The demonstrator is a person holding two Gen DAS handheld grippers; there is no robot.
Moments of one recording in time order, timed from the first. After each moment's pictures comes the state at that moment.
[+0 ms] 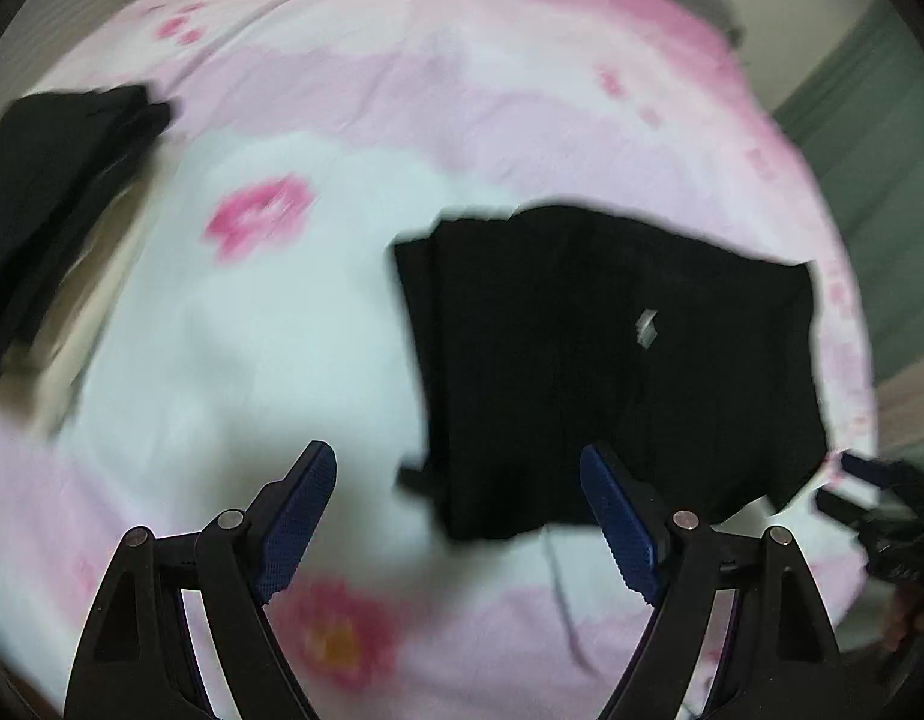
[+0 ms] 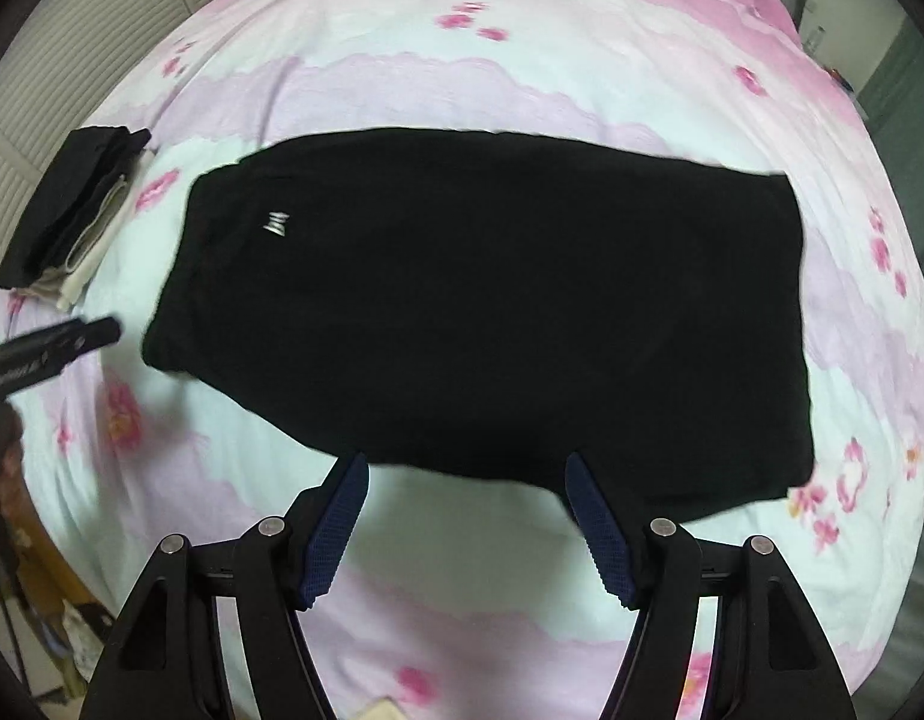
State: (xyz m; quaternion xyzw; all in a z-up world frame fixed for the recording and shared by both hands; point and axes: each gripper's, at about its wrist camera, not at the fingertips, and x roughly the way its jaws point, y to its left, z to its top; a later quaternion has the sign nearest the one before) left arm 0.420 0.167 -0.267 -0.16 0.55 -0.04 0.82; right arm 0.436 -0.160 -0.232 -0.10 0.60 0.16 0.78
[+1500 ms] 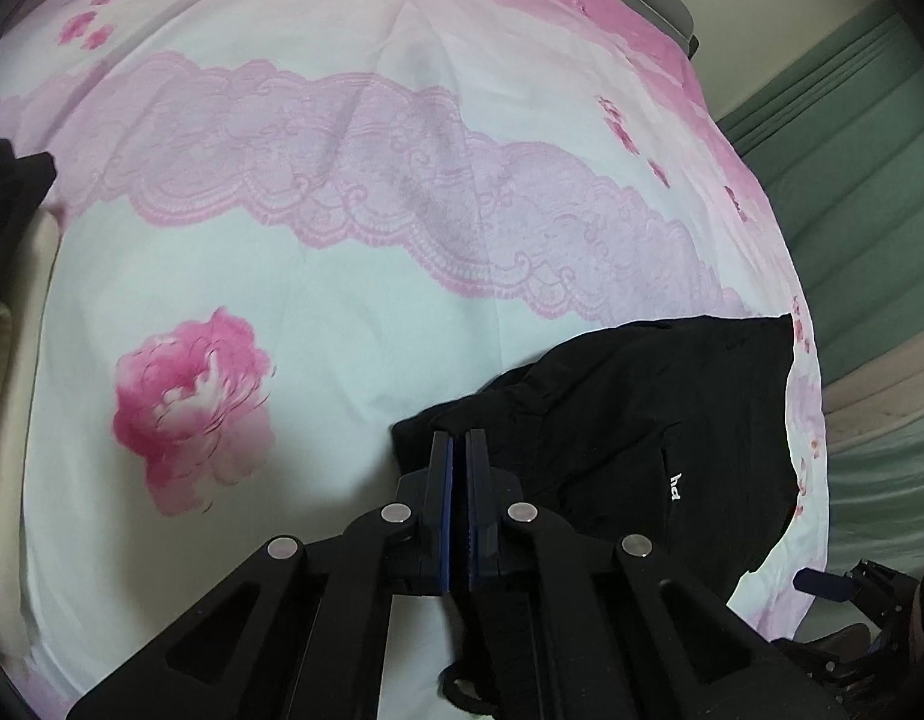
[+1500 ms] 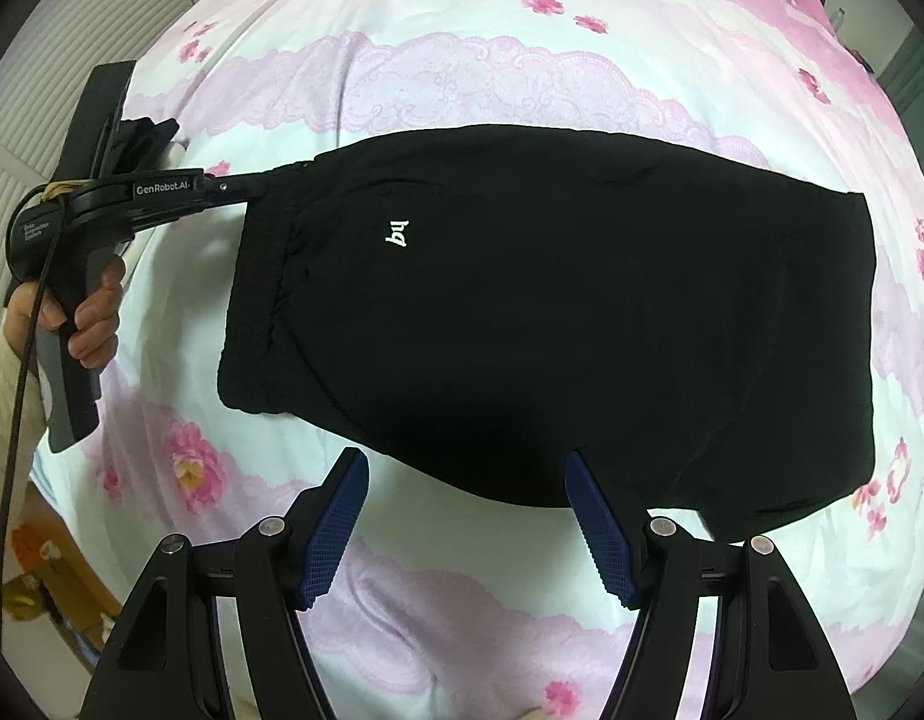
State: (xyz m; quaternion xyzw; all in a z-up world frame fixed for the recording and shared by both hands) left arm 0.514 0.212 -0.308 -0.20 0.55 -0.11 0.81; right arm 0.439 -0.079 -0.232 -0.08 0.63 0.16 0.75
